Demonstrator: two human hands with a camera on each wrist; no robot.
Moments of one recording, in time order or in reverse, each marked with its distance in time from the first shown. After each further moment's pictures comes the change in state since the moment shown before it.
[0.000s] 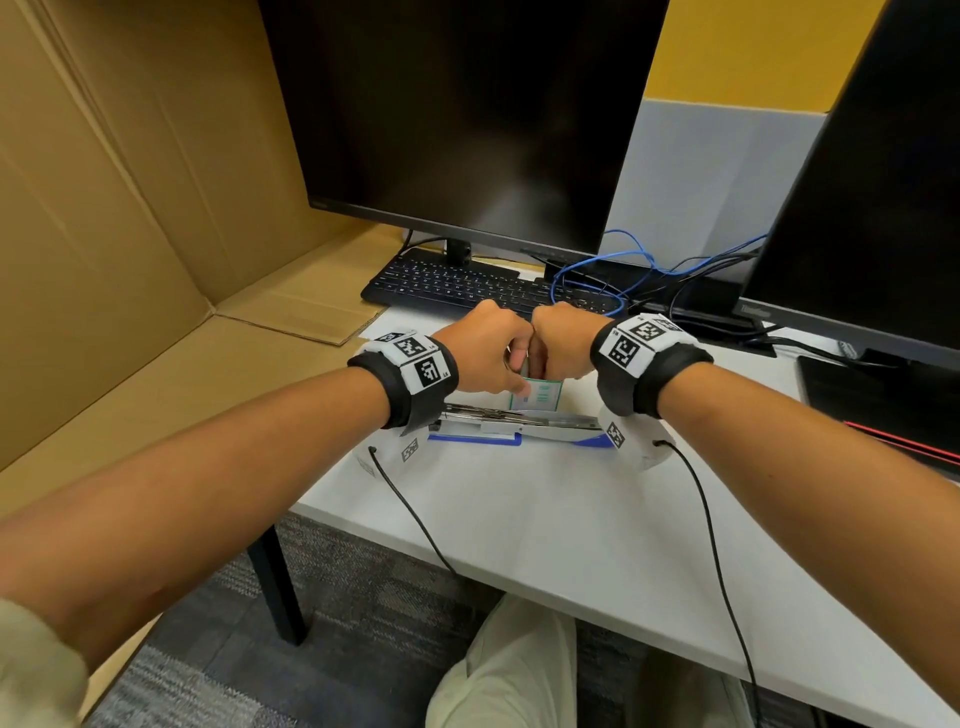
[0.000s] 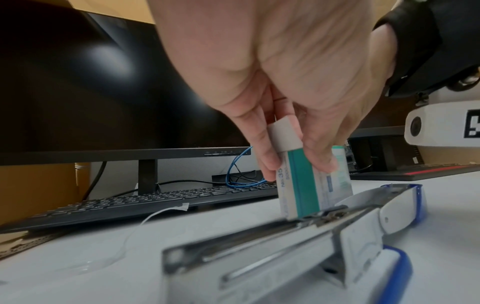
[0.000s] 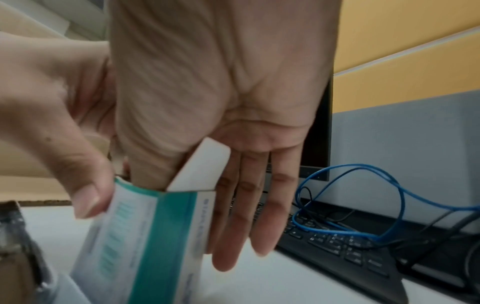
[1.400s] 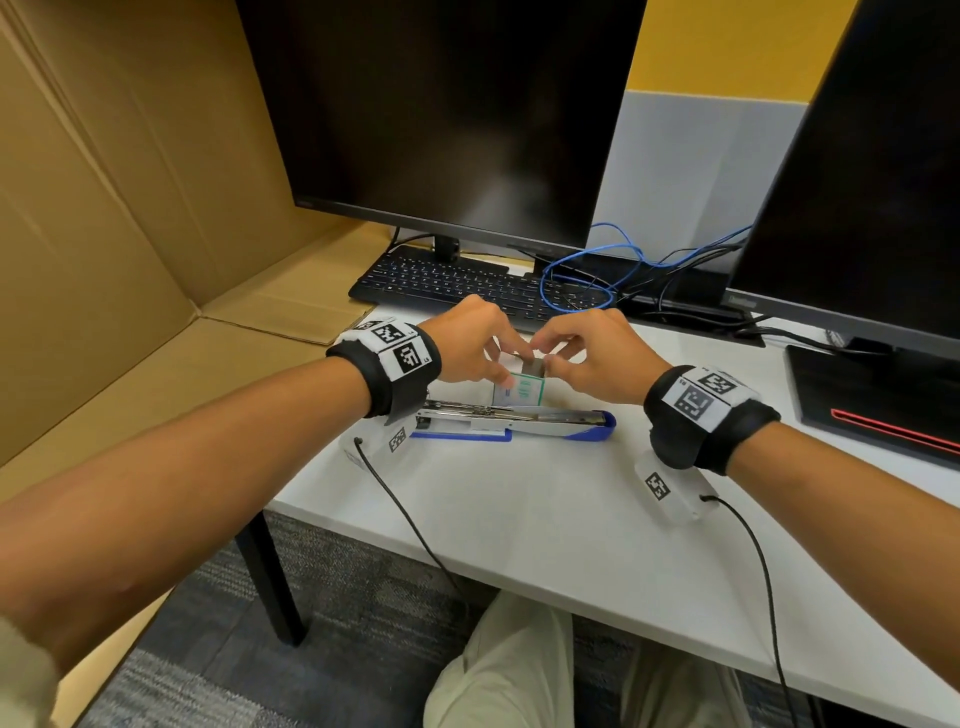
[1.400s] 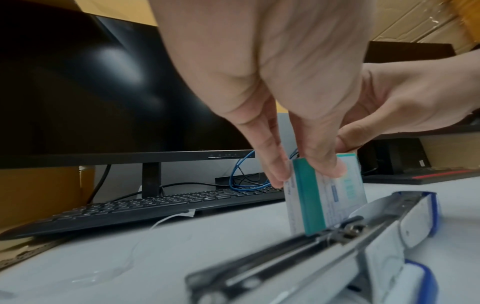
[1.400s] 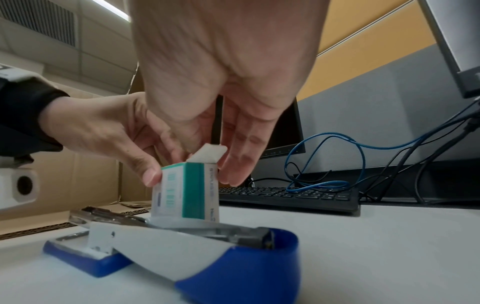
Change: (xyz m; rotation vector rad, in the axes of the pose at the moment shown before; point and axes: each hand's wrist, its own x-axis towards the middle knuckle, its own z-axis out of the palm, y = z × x) left_hand 0.004 -0.008 -0.006 0.050 -0.098 0.141; right_hand -0.043 0.038 0.039 0.421 0.415 -0.177
